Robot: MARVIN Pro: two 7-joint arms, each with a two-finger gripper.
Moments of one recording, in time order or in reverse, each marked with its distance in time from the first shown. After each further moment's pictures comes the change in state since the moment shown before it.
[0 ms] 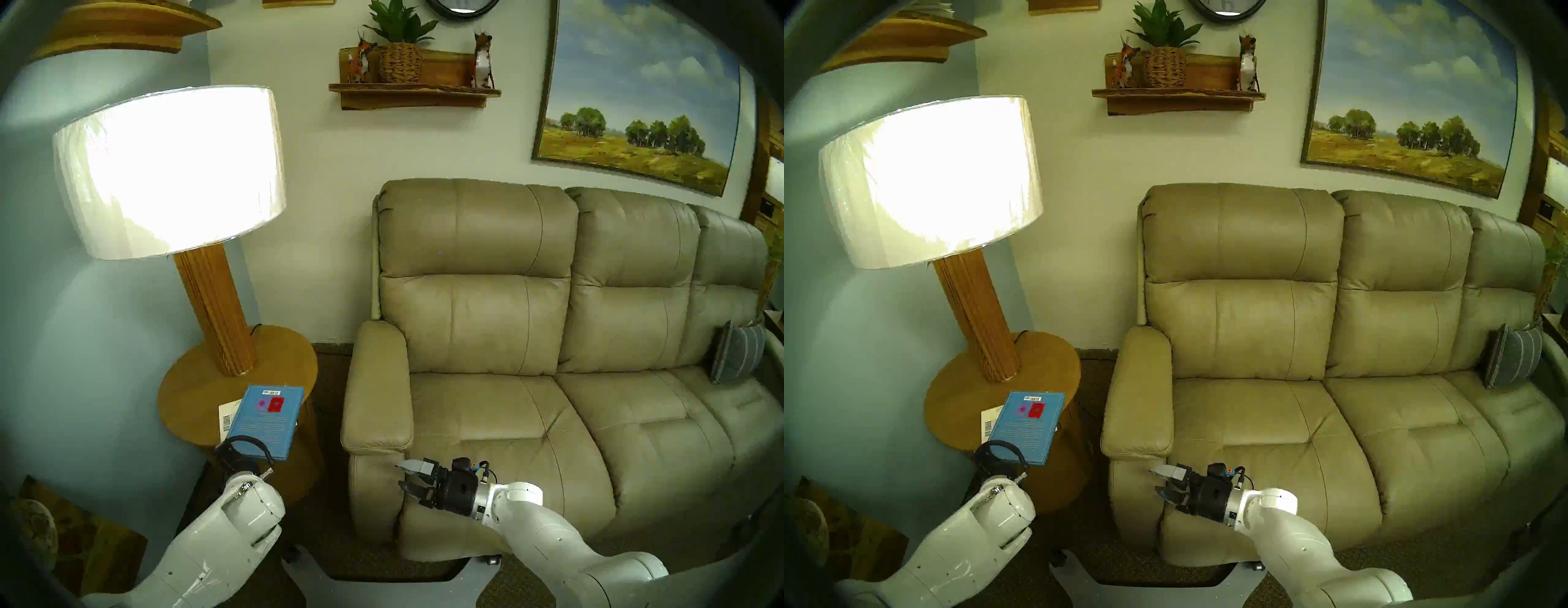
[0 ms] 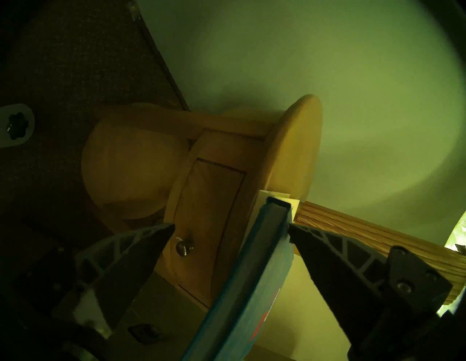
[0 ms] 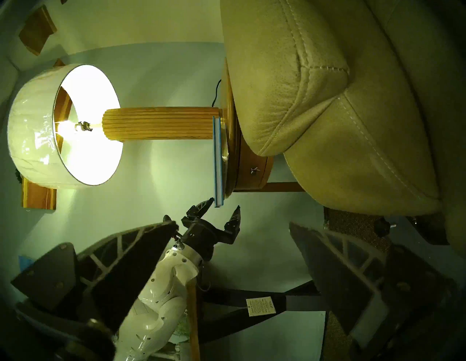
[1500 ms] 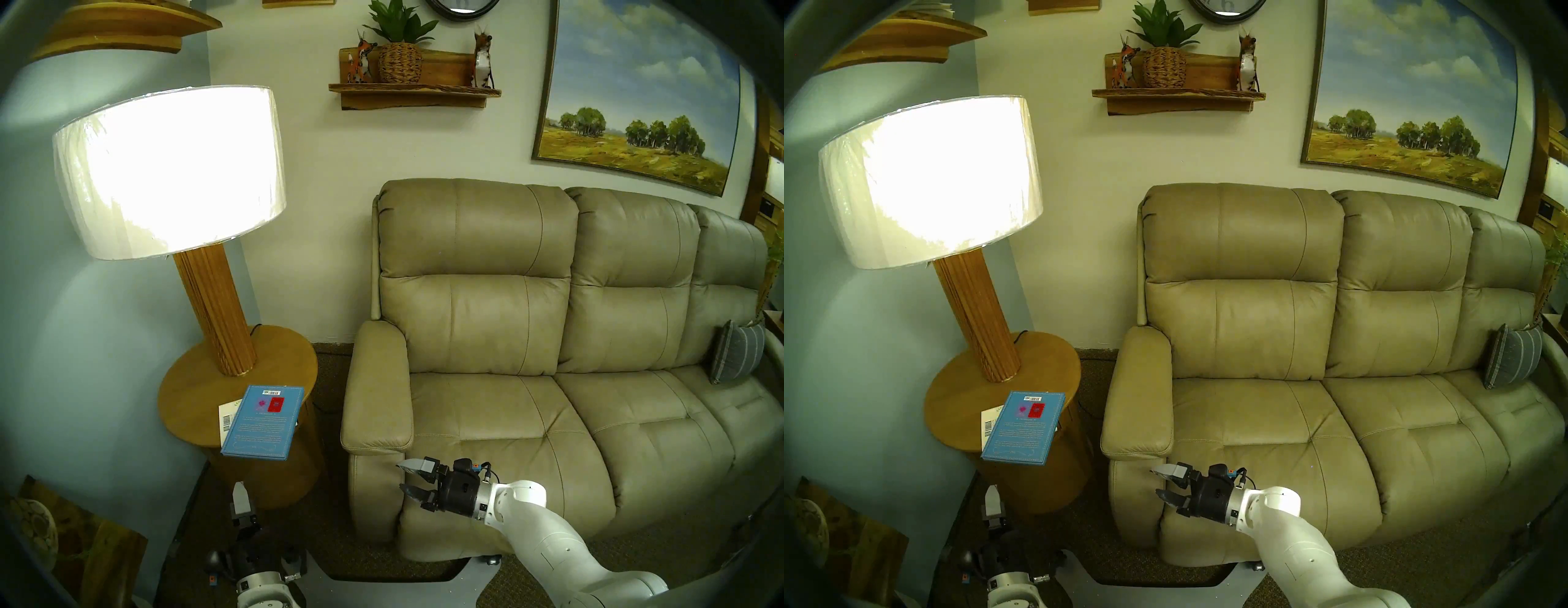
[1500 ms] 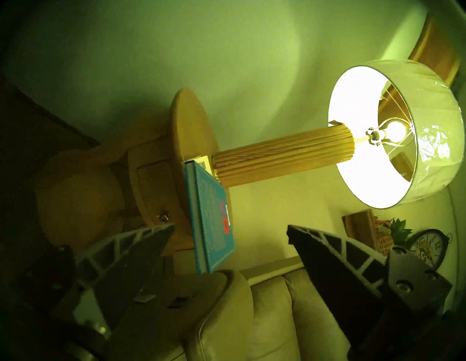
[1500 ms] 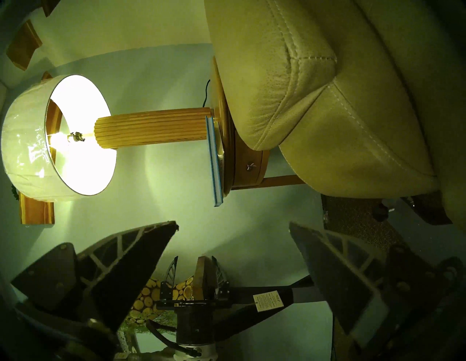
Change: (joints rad) left arm 0.350 0.008 0.194 -0.103 0.385 -0.223 -0.534; right arm -0.093 0.001 0.028 -0.207 0.090 0.170 -0.171
